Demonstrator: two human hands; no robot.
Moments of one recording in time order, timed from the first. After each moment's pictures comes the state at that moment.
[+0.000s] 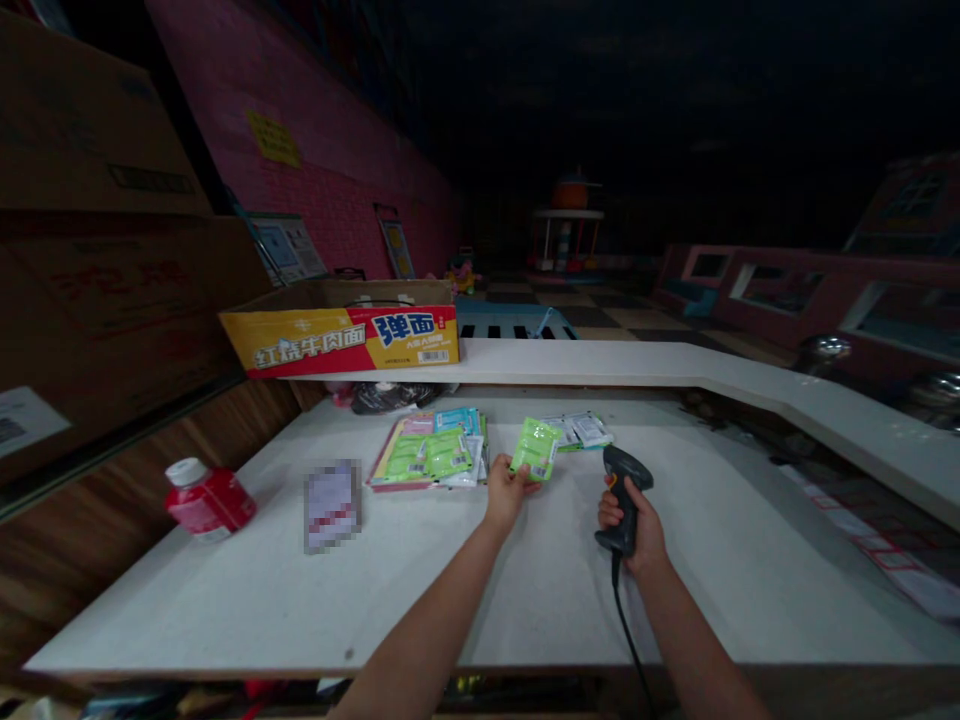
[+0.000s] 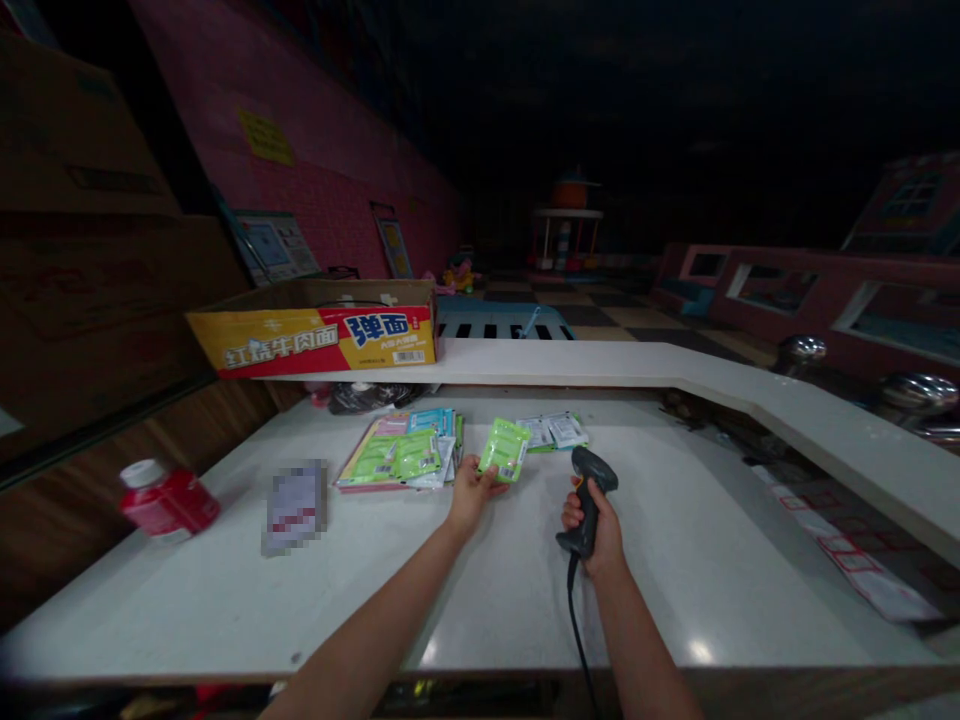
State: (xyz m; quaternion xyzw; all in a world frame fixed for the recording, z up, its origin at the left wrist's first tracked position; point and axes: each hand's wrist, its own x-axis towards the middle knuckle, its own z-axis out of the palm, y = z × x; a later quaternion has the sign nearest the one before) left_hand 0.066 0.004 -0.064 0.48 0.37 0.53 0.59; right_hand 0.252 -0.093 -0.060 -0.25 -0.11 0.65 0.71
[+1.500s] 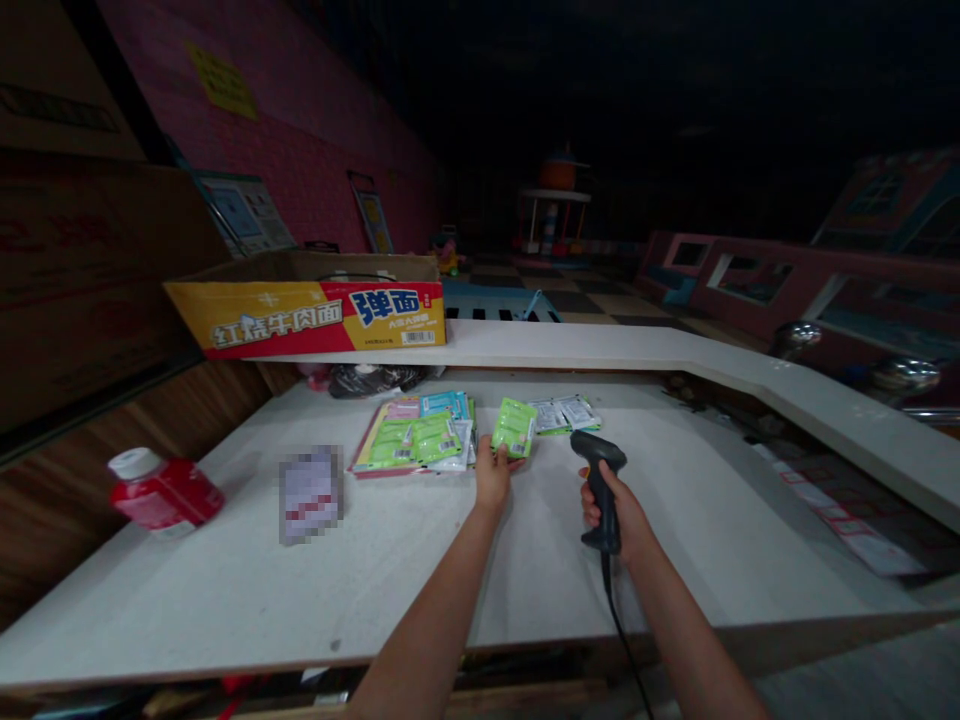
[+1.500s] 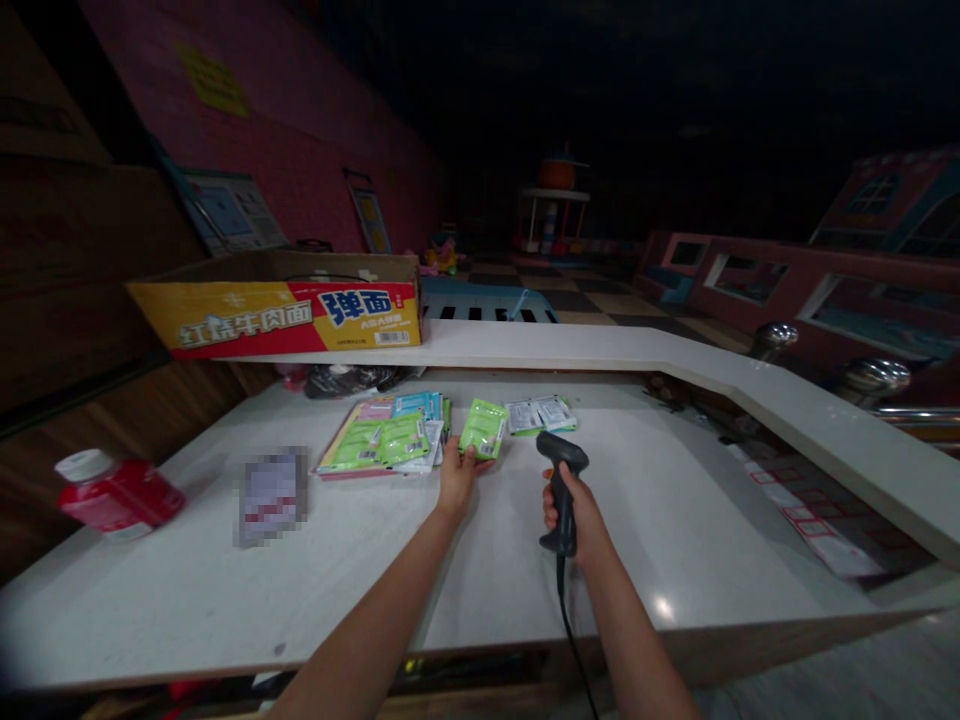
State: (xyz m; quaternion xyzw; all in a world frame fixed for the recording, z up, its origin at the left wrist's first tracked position) left_hand 0.069 0.017 -0.084 0.45 0.35 0.60 0.56; right_hand 0.230 -0.107 -0.037 -0.41 -0.20 0.61 0.64
